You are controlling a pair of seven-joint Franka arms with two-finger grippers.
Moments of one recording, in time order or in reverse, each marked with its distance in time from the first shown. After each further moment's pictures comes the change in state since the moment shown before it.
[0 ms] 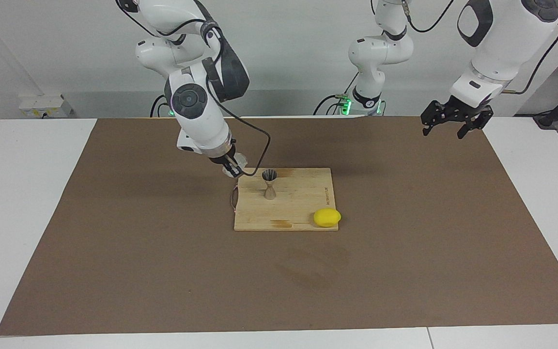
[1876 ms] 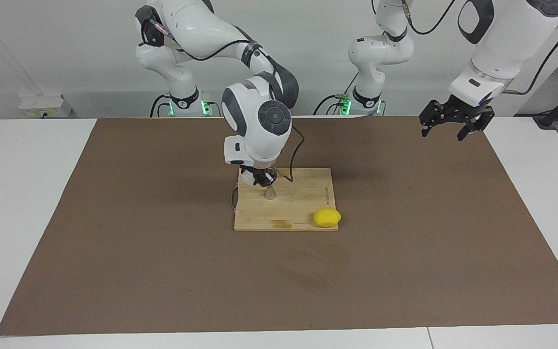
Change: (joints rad) left arm -0.041 0.048 0.013 0.095 0.000 -0.031 0.000; right arm 0.072 0.268 0.126 0.367 -0.318 -0.229 -0.007
